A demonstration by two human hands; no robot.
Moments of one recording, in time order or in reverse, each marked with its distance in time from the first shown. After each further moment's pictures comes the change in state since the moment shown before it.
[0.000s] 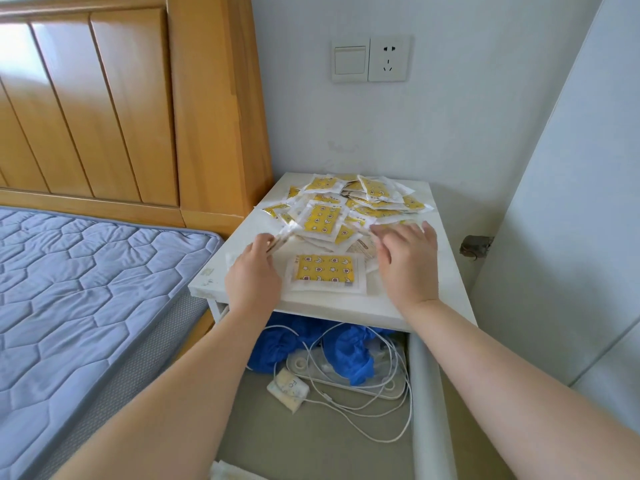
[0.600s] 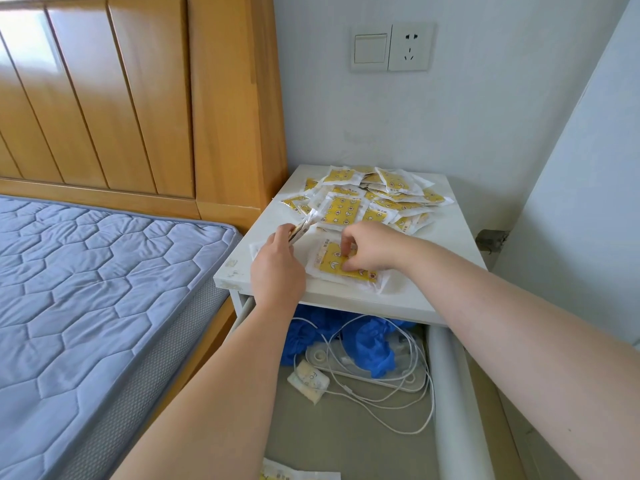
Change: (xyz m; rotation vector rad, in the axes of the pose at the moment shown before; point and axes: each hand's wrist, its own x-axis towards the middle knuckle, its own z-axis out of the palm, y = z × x) left_hand 0.001 -0.011 0.006 -0.082 -0.017 -0.039; right_hand 0.061 -0.066 0.008 0.083 -1.141 0.114
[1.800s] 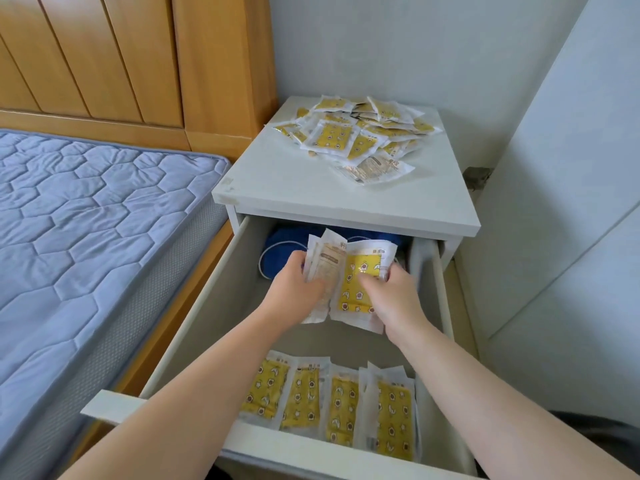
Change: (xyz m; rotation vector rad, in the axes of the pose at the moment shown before) left_hand -0.144 -0.020 -0.030 -0.368 -0.648 -0.208; right_hand -0.142 -0.008 0.153 1.180 0.359 0.548
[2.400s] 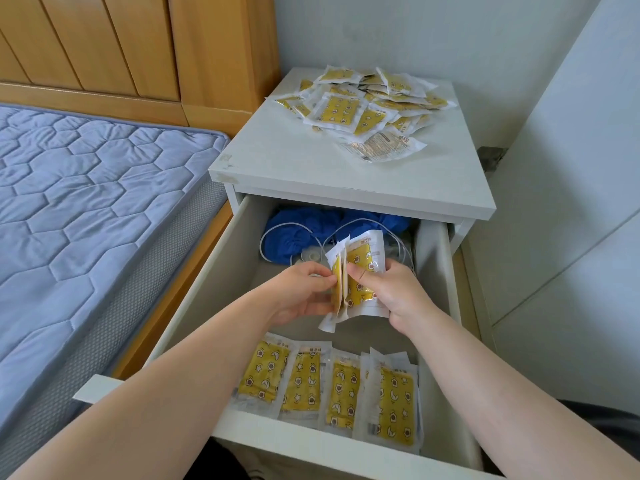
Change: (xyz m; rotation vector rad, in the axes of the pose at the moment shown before) left_hand 0.017 -0.024 0.006 -0.493 -0.394 -0.415; right_hand 0.007 0.013 -0.001 0.119 -0.210 0.117
